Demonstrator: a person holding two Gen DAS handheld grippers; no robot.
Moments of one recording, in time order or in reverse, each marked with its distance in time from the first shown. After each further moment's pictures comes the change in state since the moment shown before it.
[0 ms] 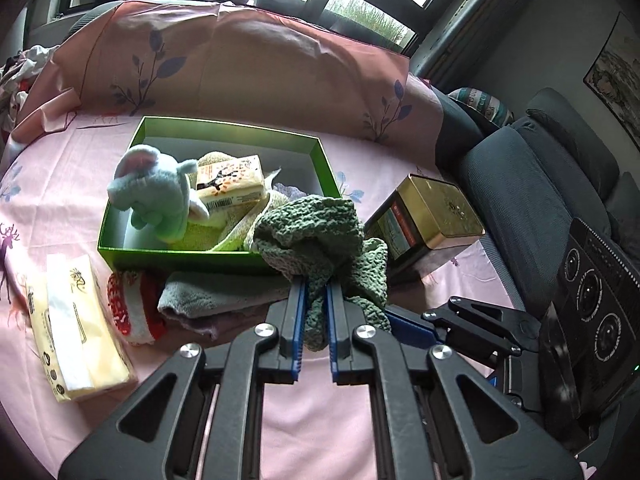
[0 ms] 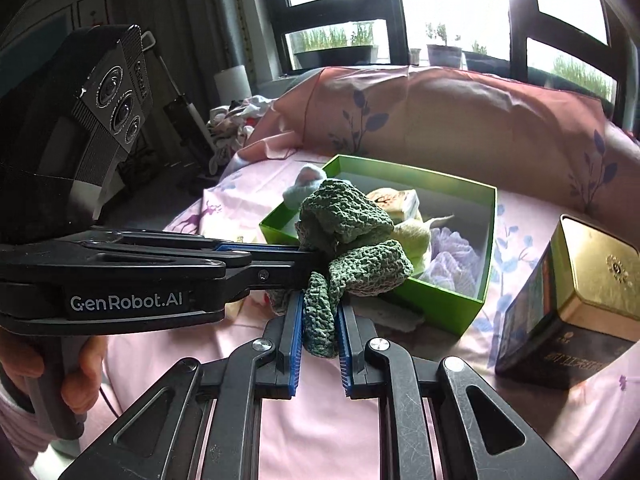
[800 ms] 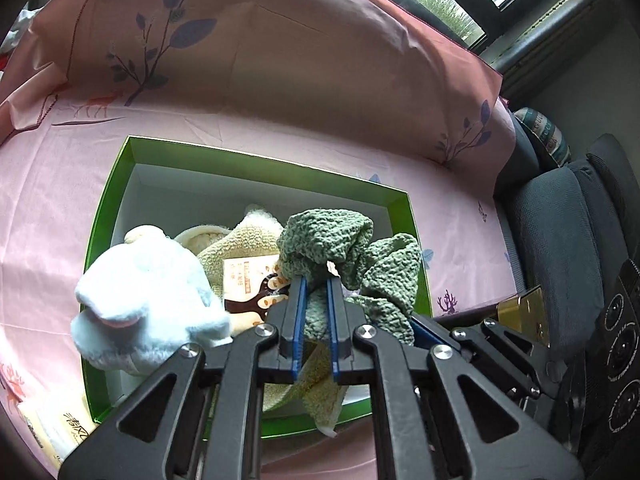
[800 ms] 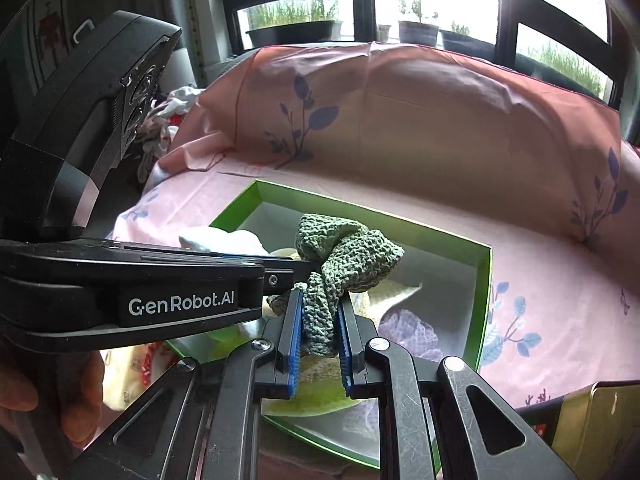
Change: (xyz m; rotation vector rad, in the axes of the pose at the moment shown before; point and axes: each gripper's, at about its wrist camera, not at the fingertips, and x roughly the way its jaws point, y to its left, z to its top) left arm 0.108 0.072 0.110 -0.161 0.136 0.074; right arm 0.120 -0.065 0.080 0.035 0.122 -0.144
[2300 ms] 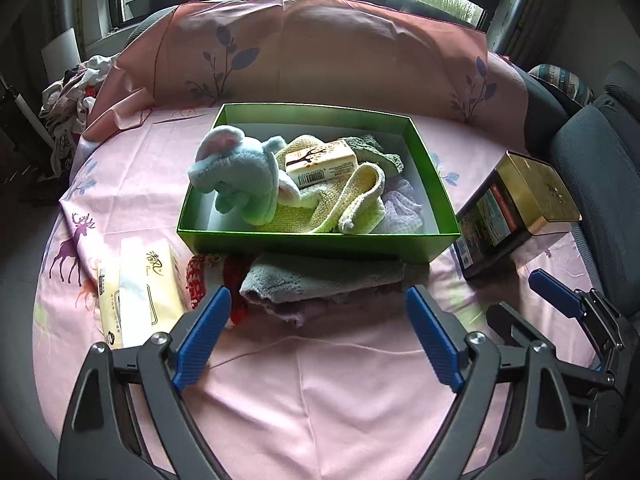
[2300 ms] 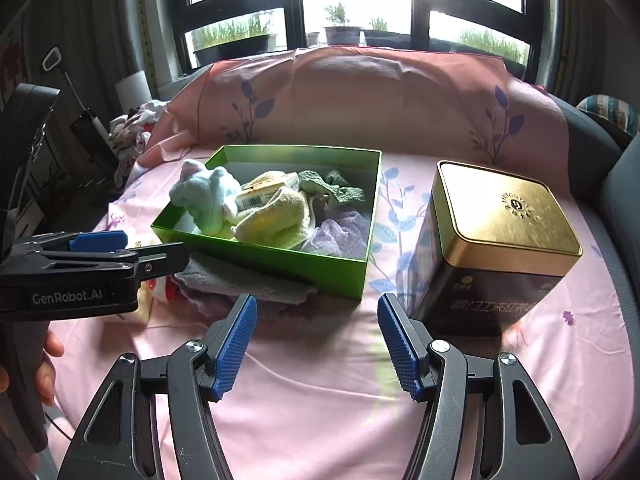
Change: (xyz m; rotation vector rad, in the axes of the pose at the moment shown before) left arm -0.083 -0.034 -0.154 0.140 -0.120 0.303; right arm -0.123 0.001 -0.126 0.167 -0.056 -0.146
